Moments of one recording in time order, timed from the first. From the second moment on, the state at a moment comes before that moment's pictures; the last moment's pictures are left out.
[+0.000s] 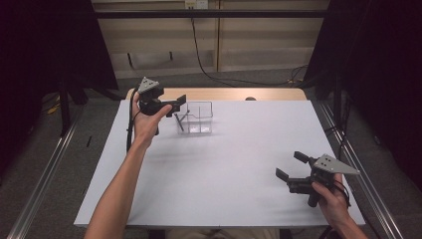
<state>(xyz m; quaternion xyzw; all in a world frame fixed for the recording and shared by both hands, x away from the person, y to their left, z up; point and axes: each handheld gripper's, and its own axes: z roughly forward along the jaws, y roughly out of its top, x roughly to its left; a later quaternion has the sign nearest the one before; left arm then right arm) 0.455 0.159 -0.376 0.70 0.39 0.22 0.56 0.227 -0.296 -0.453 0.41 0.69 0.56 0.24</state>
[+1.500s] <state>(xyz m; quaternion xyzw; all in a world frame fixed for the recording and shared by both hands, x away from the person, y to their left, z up) 0.402 0.191 -0.376 0.70 0.38 0.24 0.56 0.223 -0.294 -0.450 0.40 0.69 0.56 0.24</state>
